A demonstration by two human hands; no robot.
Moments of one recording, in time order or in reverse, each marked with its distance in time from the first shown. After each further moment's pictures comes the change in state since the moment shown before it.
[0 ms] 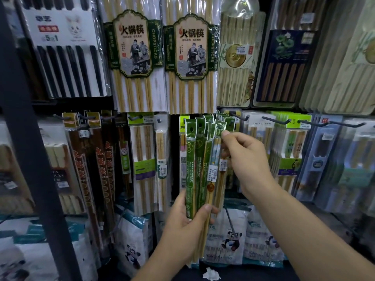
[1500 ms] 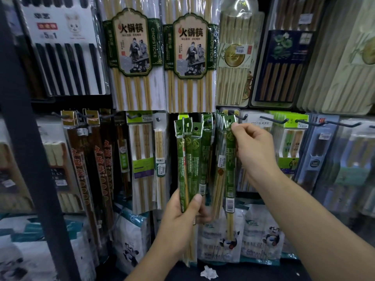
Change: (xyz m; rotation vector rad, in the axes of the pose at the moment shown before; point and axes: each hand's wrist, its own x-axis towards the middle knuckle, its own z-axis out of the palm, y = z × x) left_hand 0.005 0.001 0.001 -0.166 0.053 0.023; right_hand 0.020 -0.007 -0.011 0.030 0.101 0.048
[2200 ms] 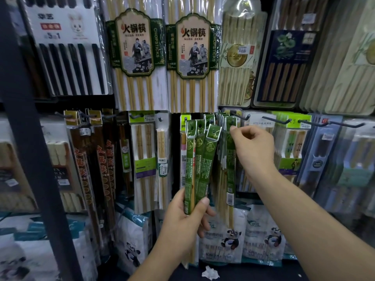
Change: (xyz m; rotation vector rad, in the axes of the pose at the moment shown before) left_hand -0.002 0.000 -0.003 0.082 -0.050 -0.011; right_hand 0.012 0.017 0.003 -0.197 0.139 -0.100
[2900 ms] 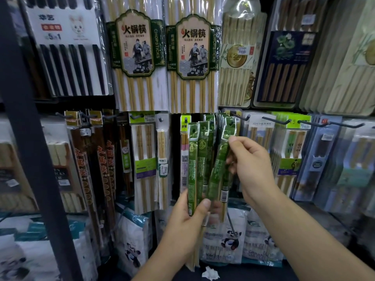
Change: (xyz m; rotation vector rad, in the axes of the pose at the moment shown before) left_hand 0.001 -0.004 0.004 -0.010 -0.018 -0.018; right_hand -0.044 -0.011 -0.008 0.303 -0.234 0.135
